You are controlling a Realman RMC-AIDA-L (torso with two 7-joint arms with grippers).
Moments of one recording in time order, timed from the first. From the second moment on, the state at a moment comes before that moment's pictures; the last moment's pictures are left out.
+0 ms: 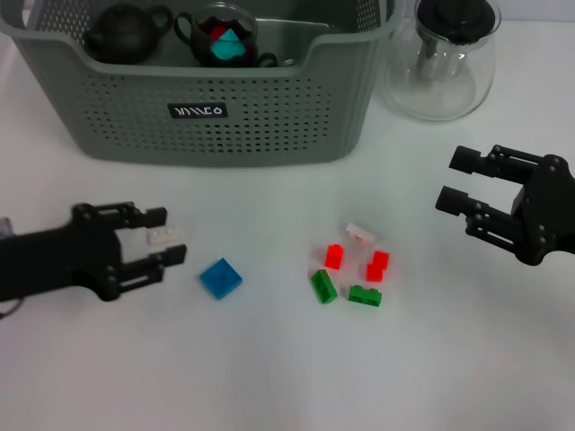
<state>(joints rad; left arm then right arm) -0.32 -2.17 0.41 0.84 2.22 1.74 -1.14 0.37 2.09 -0.60 -0.53 -1.83 -1.80 1.03</state>
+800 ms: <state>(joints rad) -0.35 -2.17 0.37 0.60 2.19 1.37 -0.81 0.37 2.09 -0.59 -0.53 -1.82 -1.80 1.05</state>
